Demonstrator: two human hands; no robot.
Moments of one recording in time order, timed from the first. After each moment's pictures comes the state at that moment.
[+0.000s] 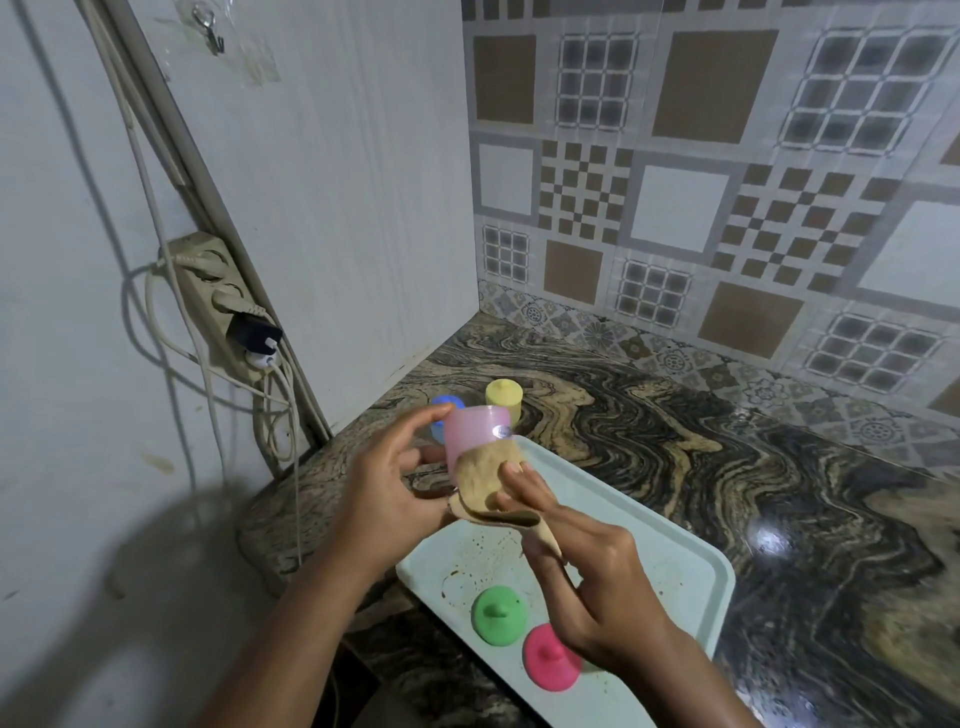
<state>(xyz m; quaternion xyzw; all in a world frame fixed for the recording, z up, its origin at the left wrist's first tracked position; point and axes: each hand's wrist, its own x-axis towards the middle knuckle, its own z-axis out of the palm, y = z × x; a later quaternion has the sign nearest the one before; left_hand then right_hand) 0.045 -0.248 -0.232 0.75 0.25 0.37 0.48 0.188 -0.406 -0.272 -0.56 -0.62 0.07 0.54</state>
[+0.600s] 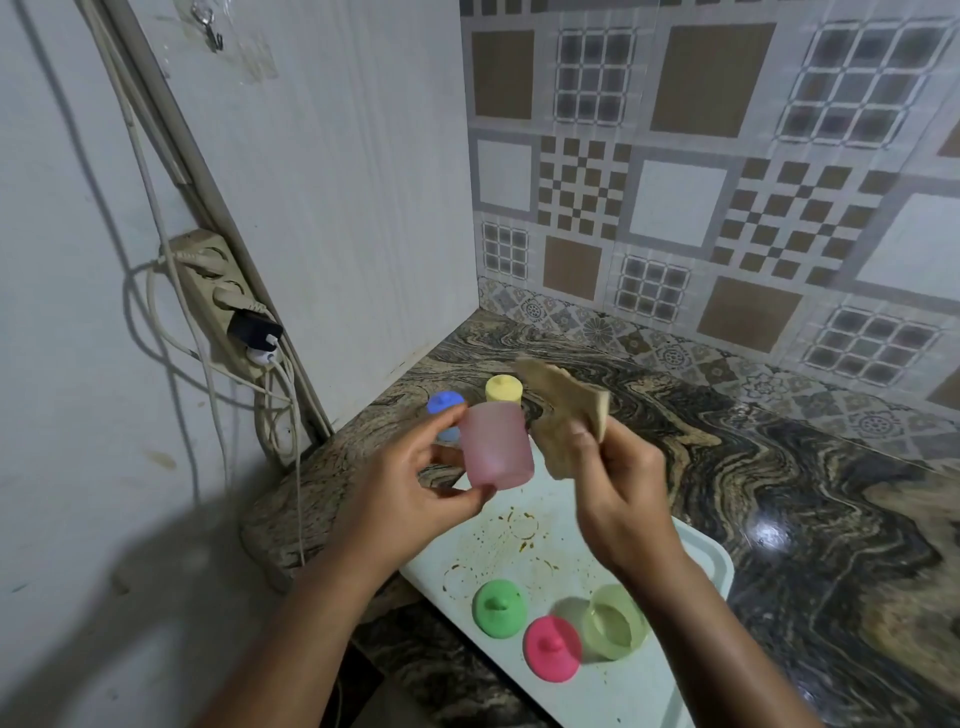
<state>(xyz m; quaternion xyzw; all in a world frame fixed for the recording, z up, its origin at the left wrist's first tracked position) 0.048 -0.253 -0.237 0.77 0.29 0.32 0.47 0.209 -0.380 -0.230 -0.62 -0.43 0.08 0.65</state>
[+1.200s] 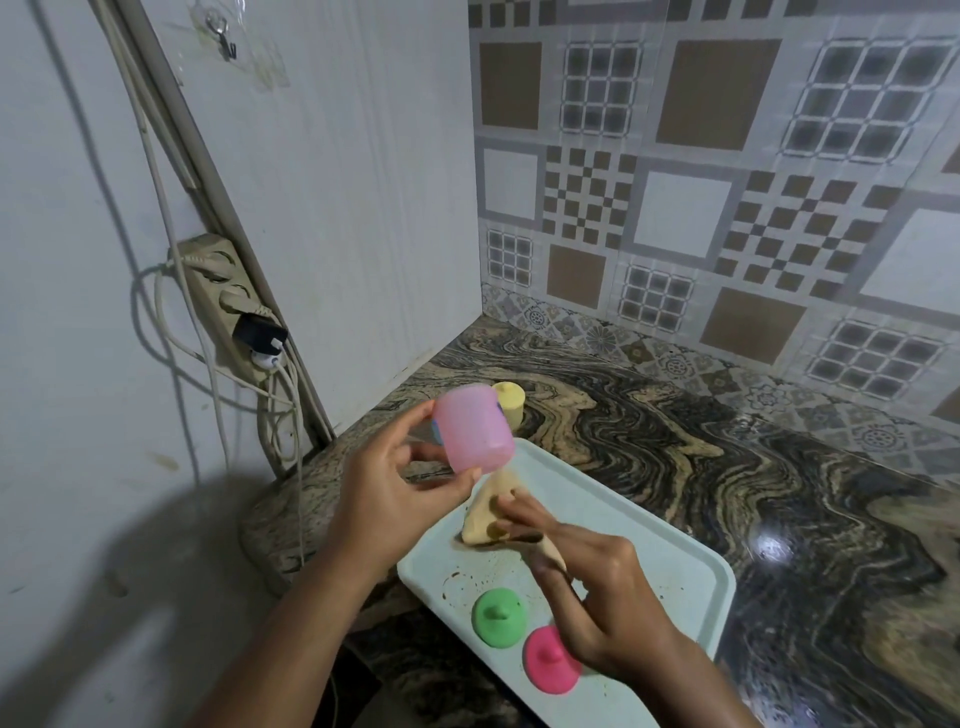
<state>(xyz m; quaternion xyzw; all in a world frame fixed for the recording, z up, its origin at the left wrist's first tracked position) 0.044 -0.251 -0.231 0.75 0.31 0.39 0.43 0.194 -0.413 -0.277 -0.55 -0.64 0.09 0.53</state>
